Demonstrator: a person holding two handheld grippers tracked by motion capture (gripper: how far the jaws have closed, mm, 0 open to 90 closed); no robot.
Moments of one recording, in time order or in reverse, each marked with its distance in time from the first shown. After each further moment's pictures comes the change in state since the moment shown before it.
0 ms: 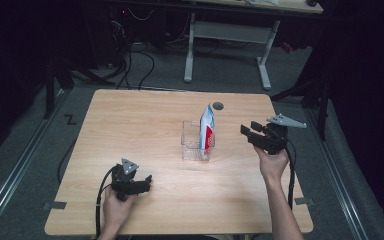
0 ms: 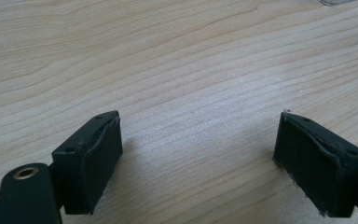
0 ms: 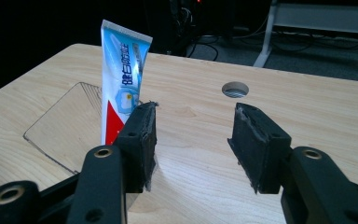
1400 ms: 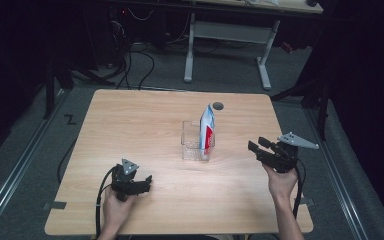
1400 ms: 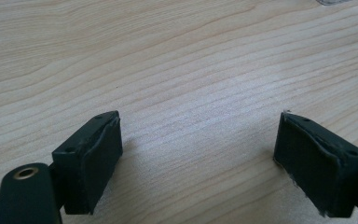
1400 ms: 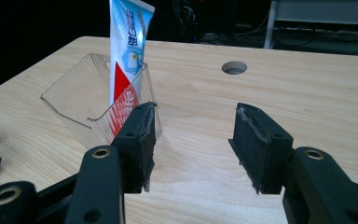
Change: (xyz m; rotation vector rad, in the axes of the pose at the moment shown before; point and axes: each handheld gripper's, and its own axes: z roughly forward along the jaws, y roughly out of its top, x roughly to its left) left arm 0.000 0.000 0.000 0.000 -0.005 0.004; right arm -0.004 -0.041 -0.034 -0.011 0.018 0.022
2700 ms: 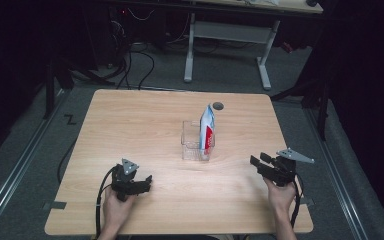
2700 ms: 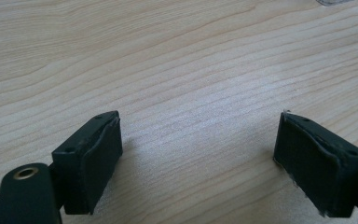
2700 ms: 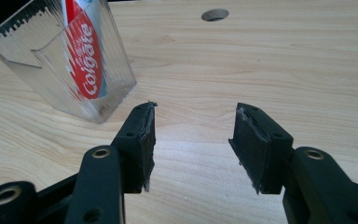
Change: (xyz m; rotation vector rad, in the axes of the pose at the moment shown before) left arm 0.000 0.000 0.000 0.000 0.001 -0.001; right arm -0.018 -0.056 0.008 0.077 -0.050 0.069
